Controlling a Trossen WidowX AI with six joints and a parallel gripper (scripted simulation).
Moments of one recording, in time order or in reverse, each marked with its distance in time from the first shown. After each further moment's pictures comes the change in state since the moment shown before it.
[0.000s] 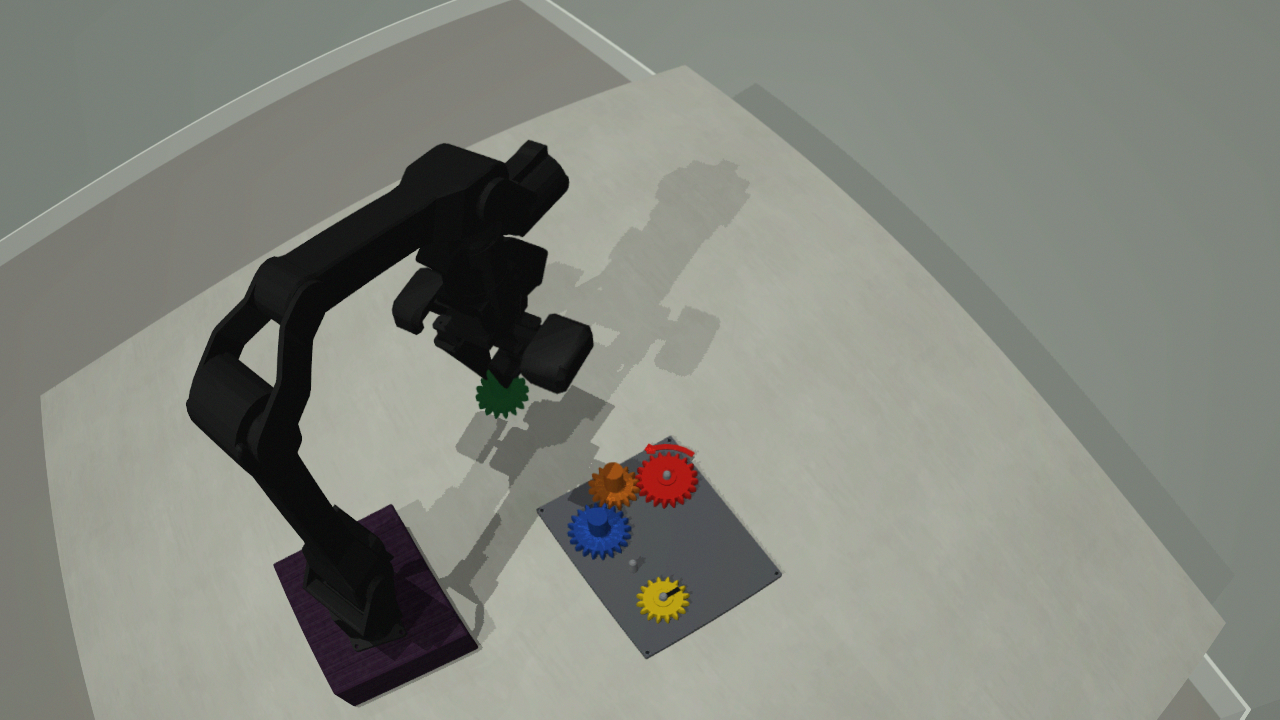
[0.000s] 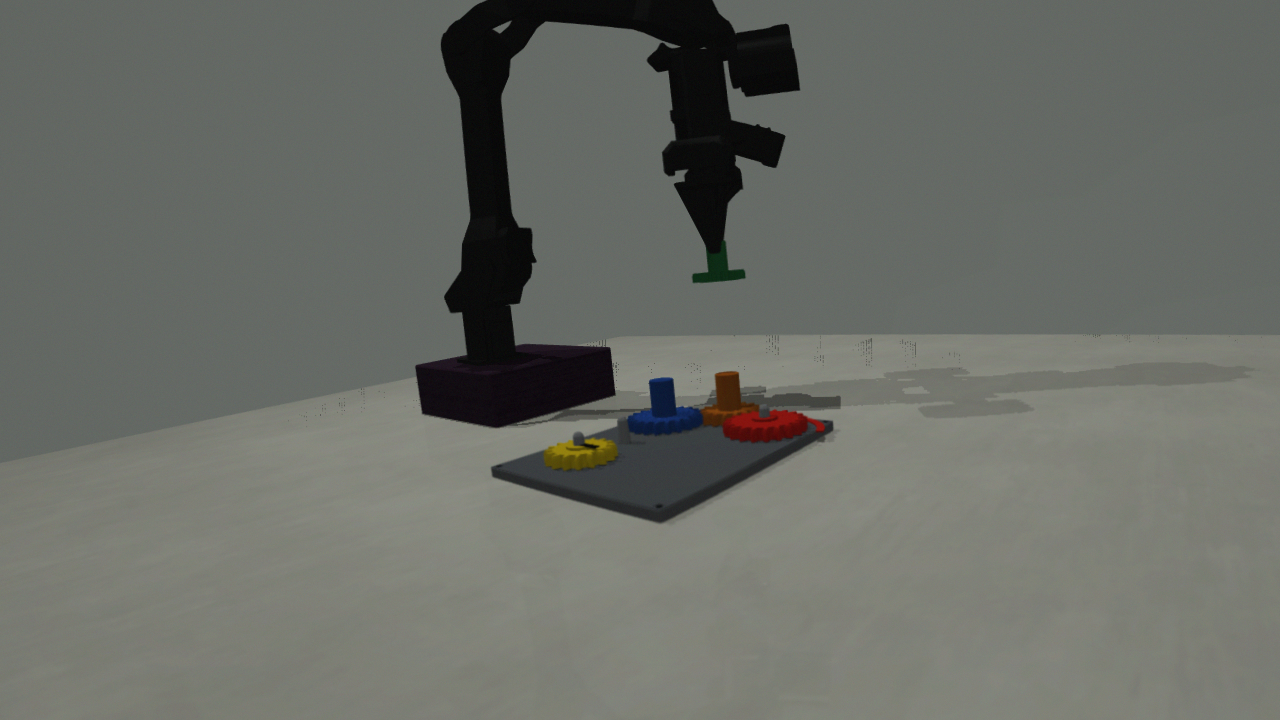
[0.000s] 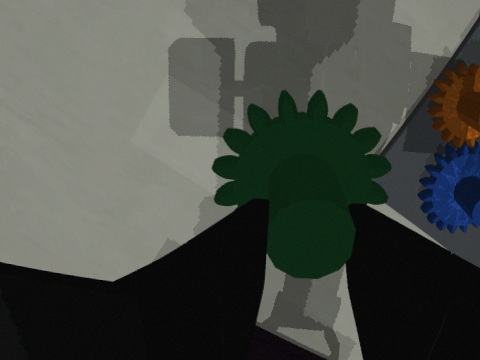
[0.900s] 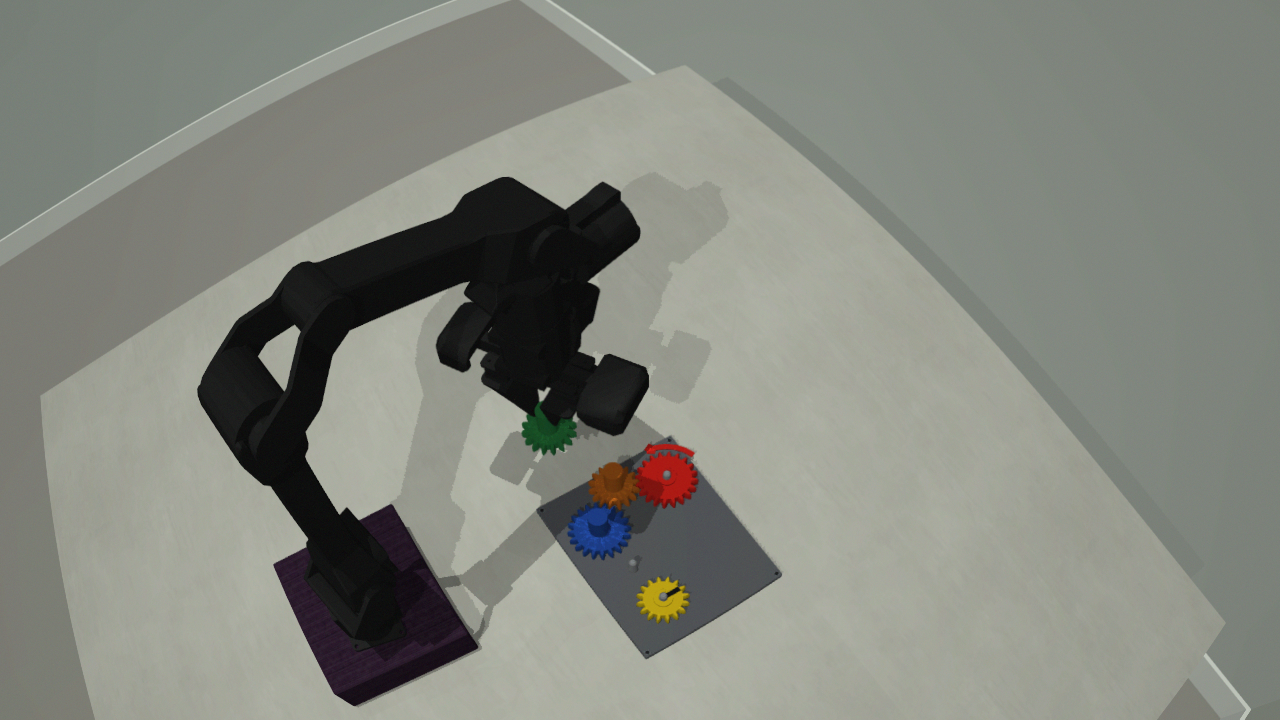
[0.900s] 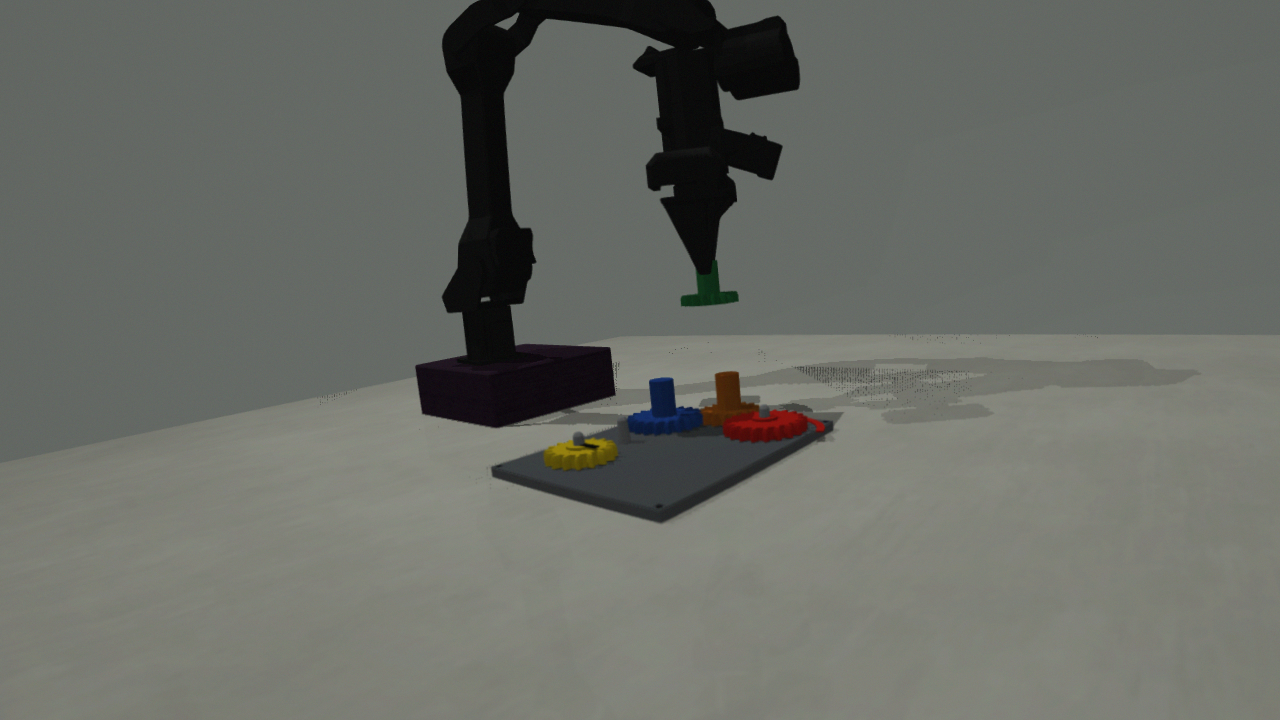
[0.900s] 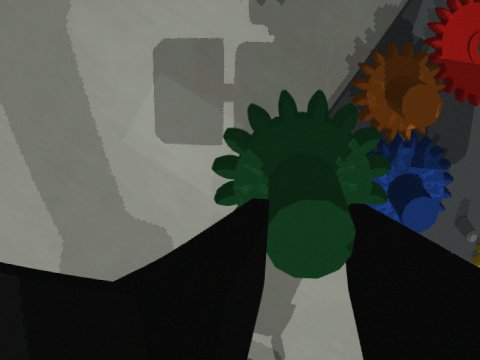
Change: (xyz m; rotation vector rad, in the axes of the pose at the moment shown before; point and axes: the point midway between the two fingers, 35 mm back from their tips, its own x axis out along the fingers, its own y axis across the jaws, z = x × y) arm 0.020 -0.054 -0.006 0.000 0.002 -0.003
